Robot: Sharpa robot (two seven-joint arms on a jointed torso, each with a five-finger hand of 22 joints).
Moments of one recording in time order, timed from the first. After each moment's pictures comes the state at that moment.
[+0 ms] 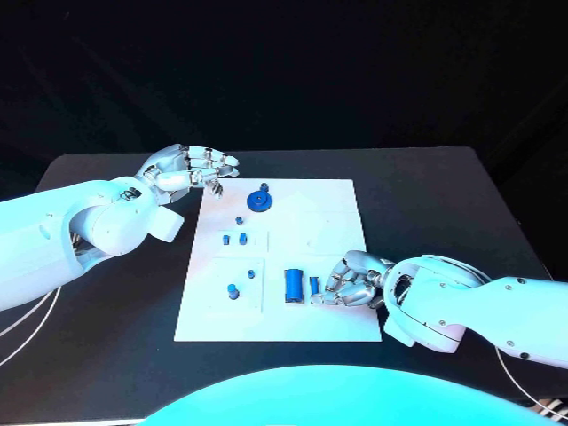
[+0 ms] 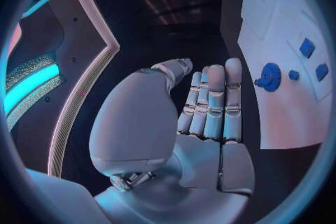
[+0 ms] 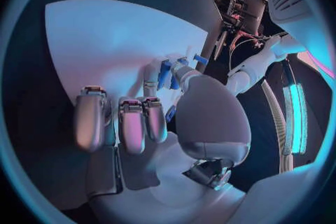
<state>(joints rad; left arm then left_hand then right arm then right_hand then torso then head) 1.16 -0.93 -0.02 1.47 -0.20 -0.05 0.27 1.43 -0.24 0.54 0.16 0.26 0.83 0.20 0.37 0.32 1.00 0.13 0.38 0.20 1.08 0.05 1.16 0.52 0.18 0.95 0.15 1.02 0.66 1.06 -0.91 -0.21 1.86 -1.05 -0.35 -0.50 1.09 -0.18 0.33 0.25 0.19 1.07 0.04 0.42 0.59 1.47 -0.02 1.51 1.31 1.46 -0.08 1.55 1.31 0.05 1.47 0.03 1.31 1.31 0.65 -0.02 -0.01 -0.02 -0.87</state>
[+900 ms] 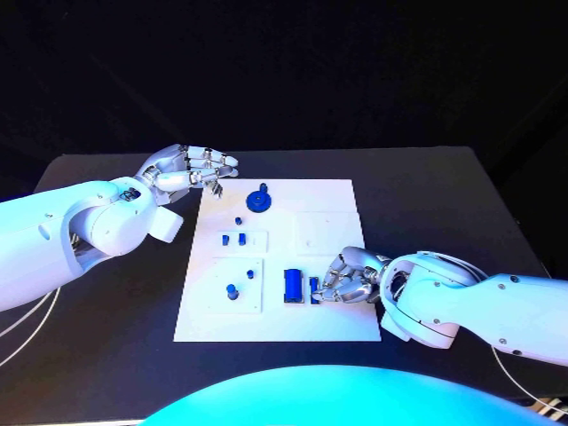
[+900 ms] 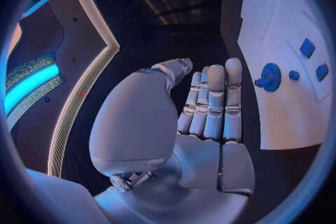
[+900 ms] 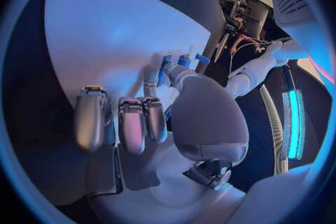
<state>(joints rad) 1.16 -0.92 -0.02 1.47 -0.20 -0.05 0.27 1.43 -0.24 0.54 0.16 0.26 0.83 0.20 0.37 0.32 1.00 0.13 0.38 0.20 1.08 0.05 1.16 0.52 0.18 0.95 0.15 1.02 0.66 1.06 -0.89 -0.21 1.84 -1.10 -0.35 -0.50 1.19 -0.18 0.38 0.21 0.19 1.07 0.04 0.41 0.58 1.47 -0.02 1.51 1.31 1.46 -0.08 1.55 1.31 0.05 1.47 0.03 1.31 1.31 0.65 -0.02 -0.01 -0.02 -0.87</state>
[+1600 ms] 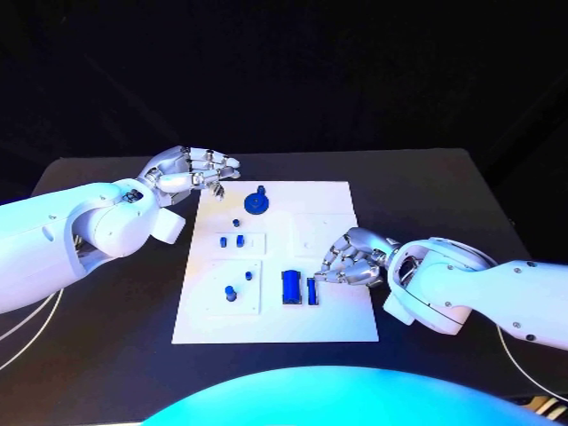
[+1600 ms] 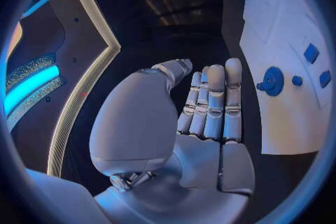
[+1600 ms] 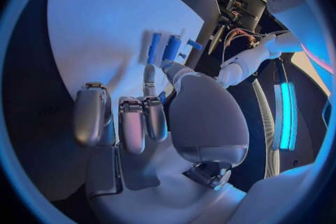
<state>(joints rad) 1.15 -0.91 -0.02 1.46 -0.19 -0.05 0.27 1.43 -0.24 0.54 0.16 0.26 0.83 0.20 0.37 0.32 1.00 0.13 0.39 0.20 1.08 0.05 1.16 0.52 0.18 0.95 0.15 1.02 0.66 1.11 -0.94 -0.21 1.85 -1.02 -0.40 -0.37 1.18 -0.21 0.36 0.22 0.19 1.03 0.06 0.39 0.57 1.47 -0.02 1.47 1.31 1.47 -0.08 1.54 1.31 0.05 1.47 0.03 1.19 1.31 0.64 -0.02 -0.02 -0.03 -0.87</state>
